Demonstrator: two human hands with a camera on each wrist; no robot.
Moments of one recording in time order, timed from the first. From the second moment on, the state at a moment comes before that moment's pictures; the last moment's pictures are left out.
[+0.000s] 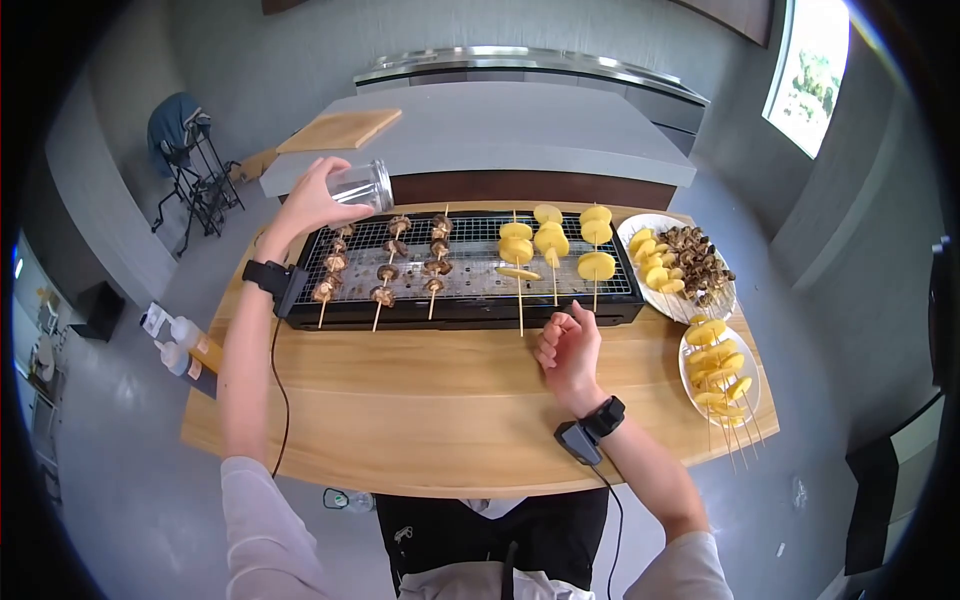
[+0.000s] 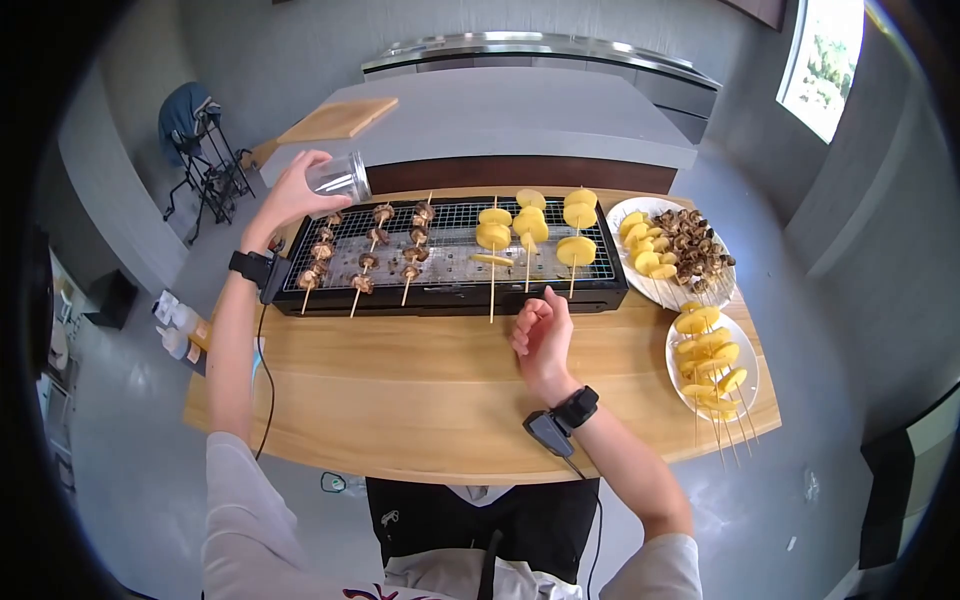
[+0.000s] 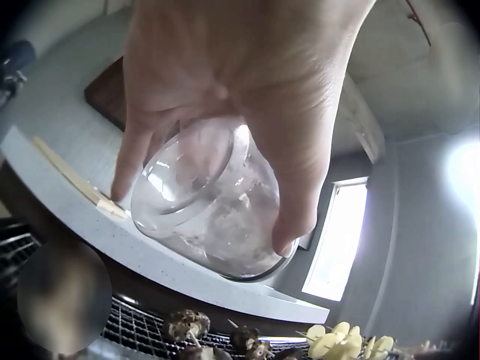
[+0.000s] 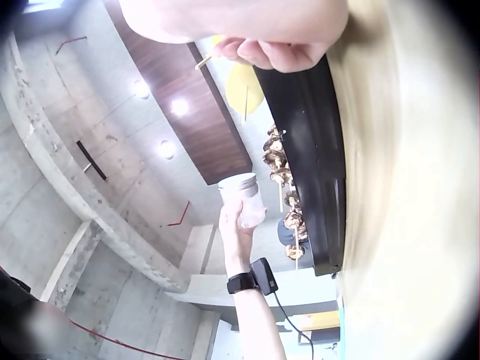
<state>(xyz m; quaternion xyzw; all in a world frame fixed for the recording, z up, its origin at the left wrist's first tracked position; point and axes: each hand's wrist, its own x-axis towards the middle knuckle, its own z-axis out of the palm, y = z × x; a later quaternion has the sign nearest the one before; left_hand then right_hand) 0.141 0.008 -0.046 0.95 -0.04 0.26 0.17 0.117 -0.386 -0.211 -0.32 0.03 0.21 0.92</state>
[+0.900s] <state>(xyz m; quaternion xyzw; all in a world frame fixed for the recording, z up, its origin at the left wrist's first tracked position) 0.155 -0.015 -0.051 0.94 0.03 0.17 0.31 0.119 -0.388 -0.199 -0.31 0.01 0.22 0.92</state>
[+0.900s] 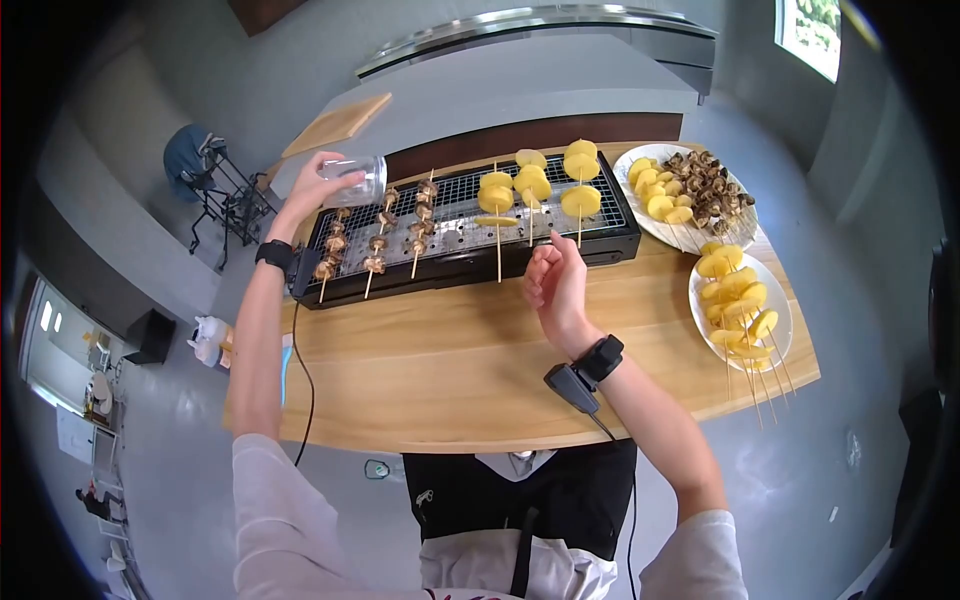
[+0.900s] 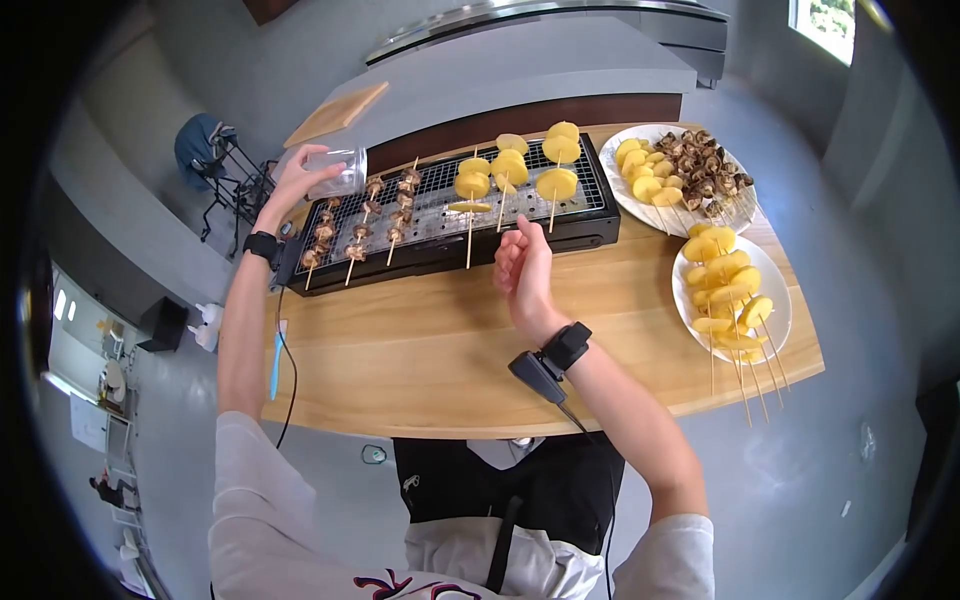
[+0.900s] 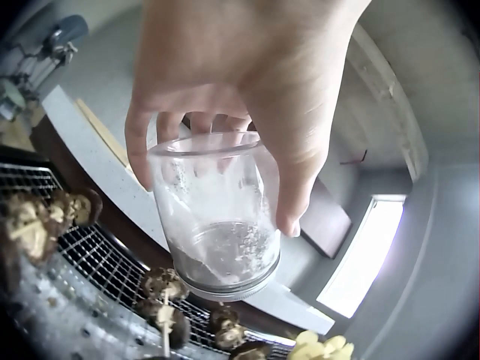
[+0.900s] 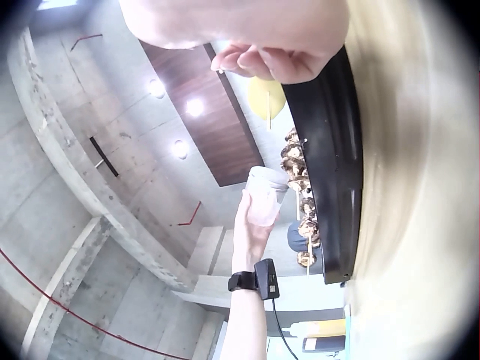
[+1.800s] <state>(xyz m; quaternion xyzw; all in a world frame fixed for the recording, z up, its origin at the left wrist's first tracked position) 0.092 -0.012 -0.053 0.91 0.03 0.20 0.35 0.120 -0.387 -0.205 -0.32 -0.02 0.23 0.92</state>
